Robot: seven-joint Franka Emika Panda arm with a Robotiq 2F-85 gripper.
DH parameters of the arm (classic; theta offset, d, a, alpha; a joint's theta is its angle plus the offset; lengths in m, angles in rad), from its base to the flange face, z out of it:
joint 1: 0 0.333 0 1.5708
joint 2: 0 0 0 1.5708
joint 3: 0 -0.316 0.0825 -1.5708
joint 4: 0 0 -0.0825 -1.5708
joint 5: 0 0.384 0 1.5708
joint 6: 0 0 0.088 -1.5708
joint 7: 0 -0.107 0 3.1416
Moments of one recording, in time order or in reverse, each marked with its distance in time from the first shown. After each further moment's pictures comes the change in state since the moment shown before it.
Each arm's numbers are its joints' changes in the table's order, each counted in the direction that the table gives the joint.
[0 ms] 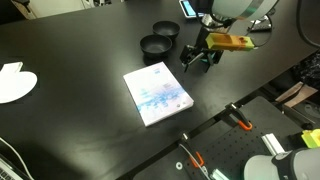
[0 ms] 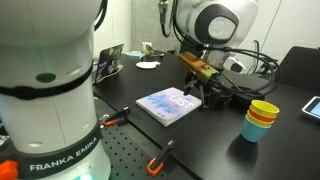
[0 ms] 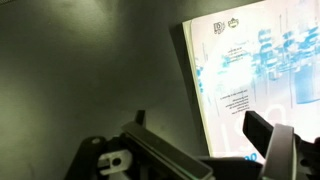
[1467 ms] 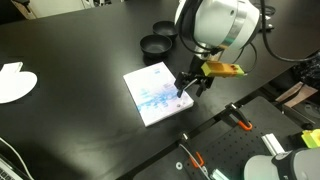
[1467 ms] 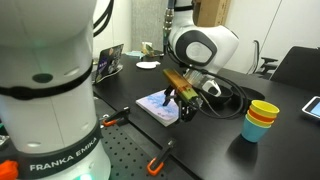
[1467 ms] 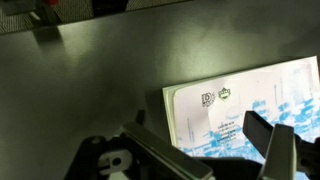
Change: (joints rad) arm -0.033 -0.167 -0.118 -0.018 0.238 -0.004 0.250
